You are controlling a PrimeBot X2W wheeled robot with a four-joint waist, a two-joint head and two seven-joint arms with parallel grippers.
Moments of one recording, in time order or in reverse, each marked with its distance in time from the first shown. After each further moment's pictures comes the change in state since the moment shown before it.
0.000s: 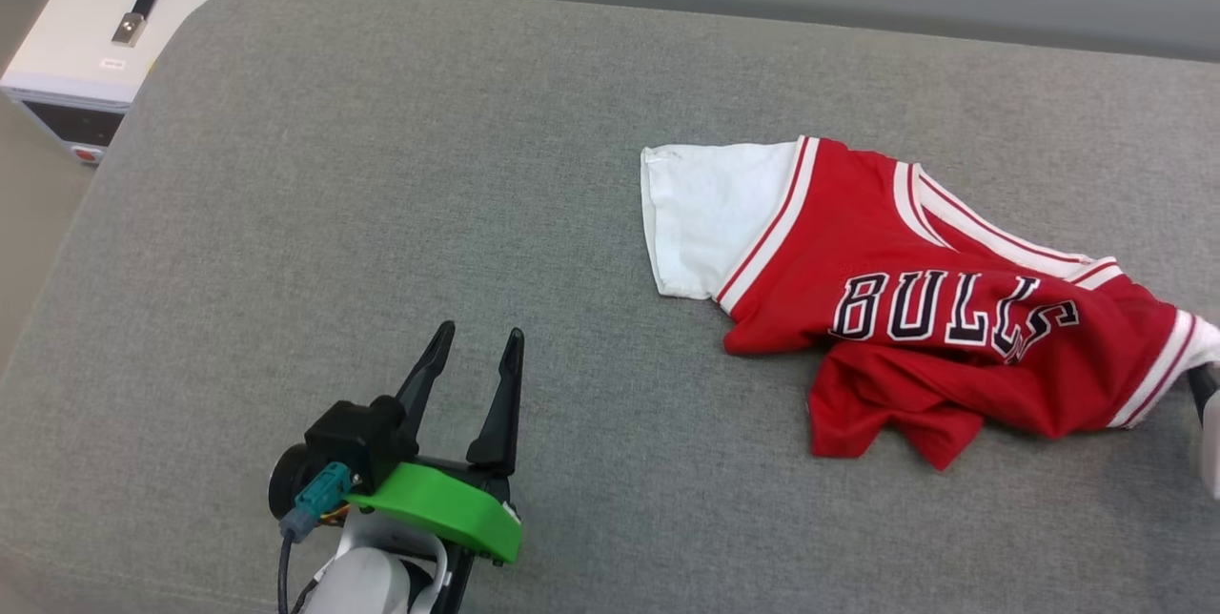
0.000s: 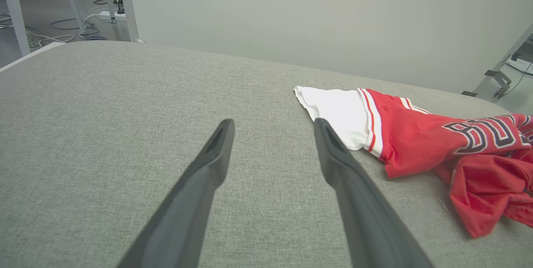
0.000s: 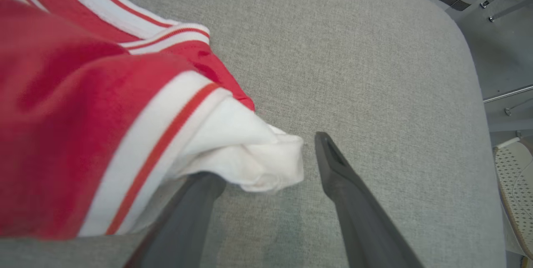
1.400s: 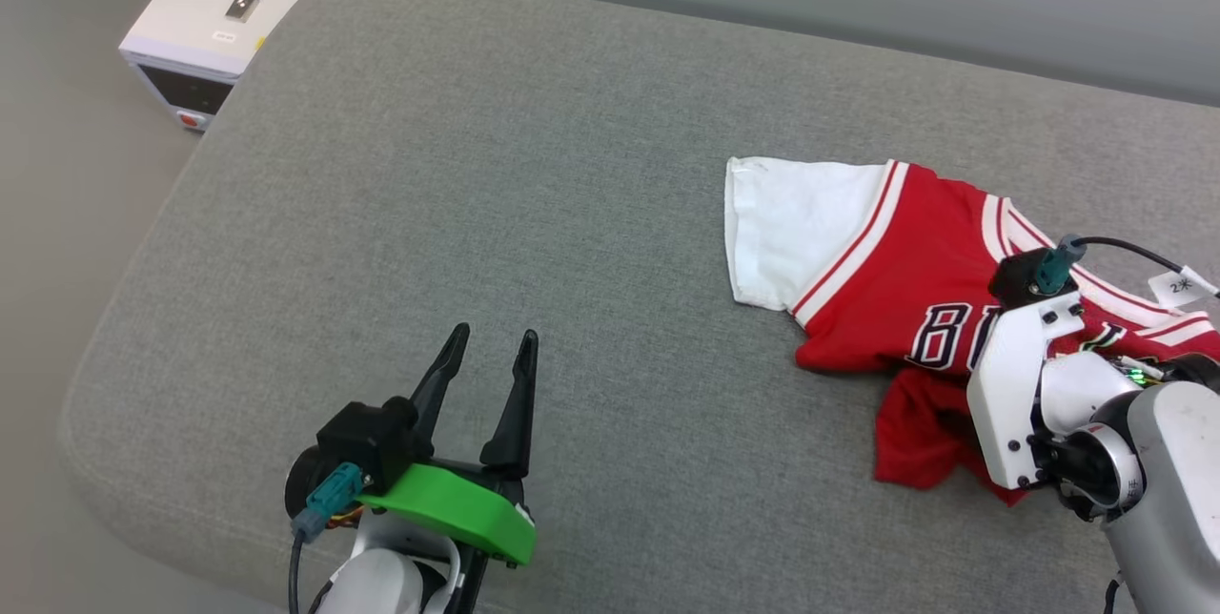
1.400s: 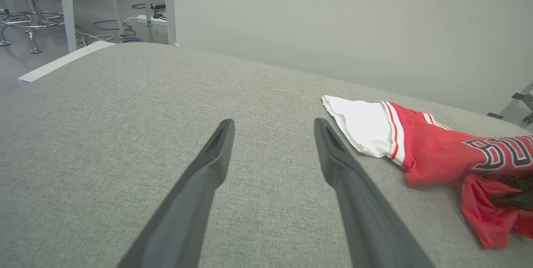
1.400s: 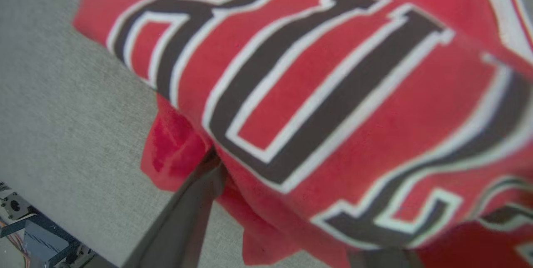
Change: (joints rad) left arm -0.001 -0.018 -0.015 0.004 -0.019 0.000 0.000; right arm -0.086 0.204 0.214 -0.270 0.156 0.000 0.750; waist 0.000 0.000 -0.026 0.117
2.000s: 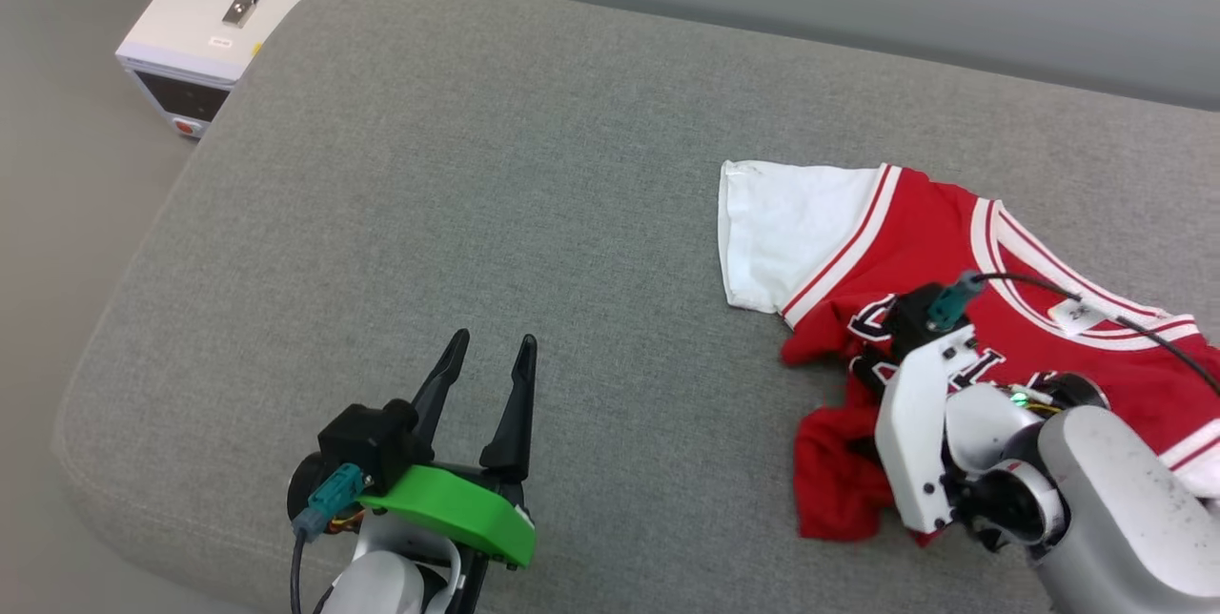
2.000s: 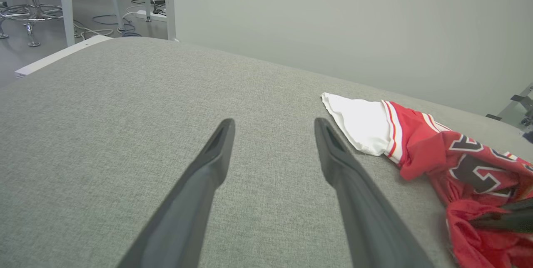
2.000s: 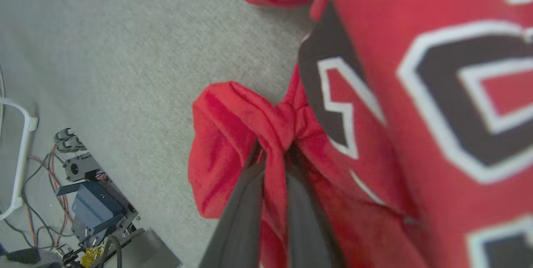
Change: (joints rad) left arm -0.003 -0.004 0.007 0.025 -0.007 0.000 0.000; right arm -0.022 -0.009 0.227 0.023 0.197 -0.001 -0.109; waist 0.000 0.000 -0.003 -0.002
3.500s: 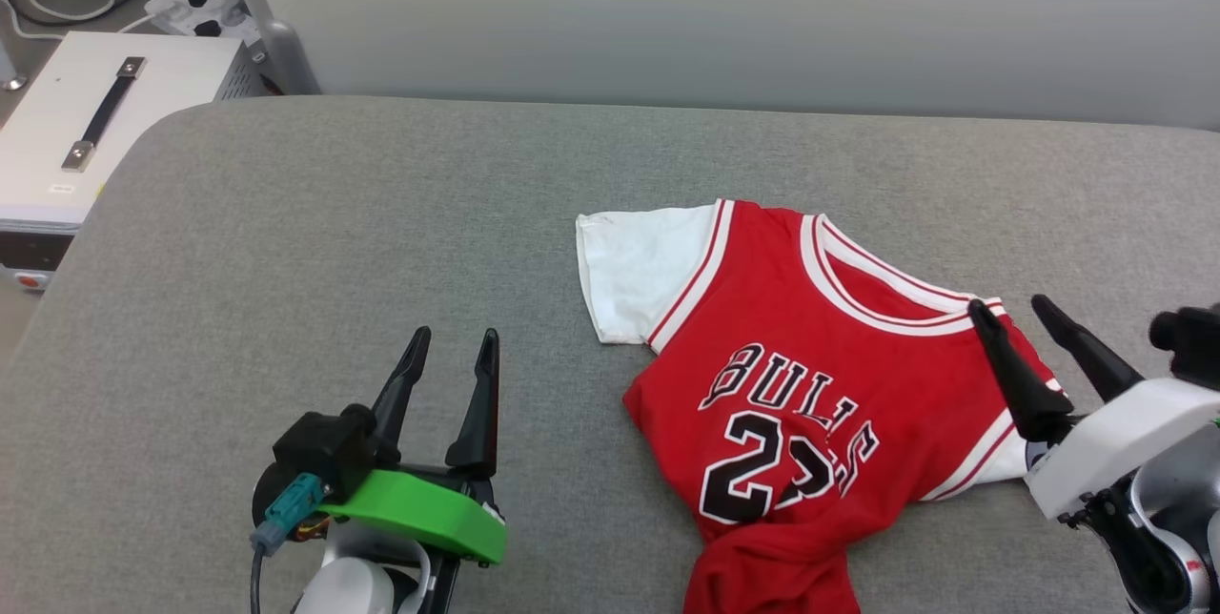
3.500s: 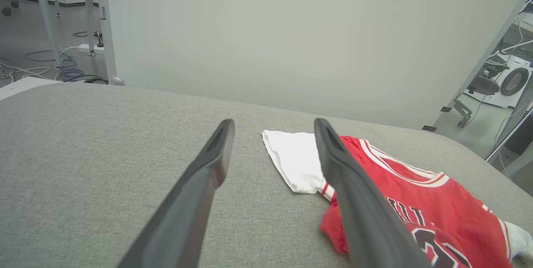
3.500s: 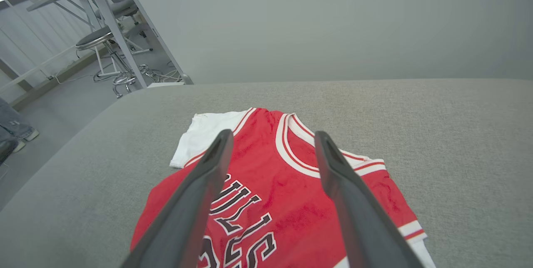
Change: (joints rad) left arm 0.032 0.008 0.056 -0.053 -0.004 0.000 0.000; right arm 0.296 0.051 -0.380 -0.319 -0.013 0.001 -0.610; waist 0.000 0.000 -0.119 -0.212
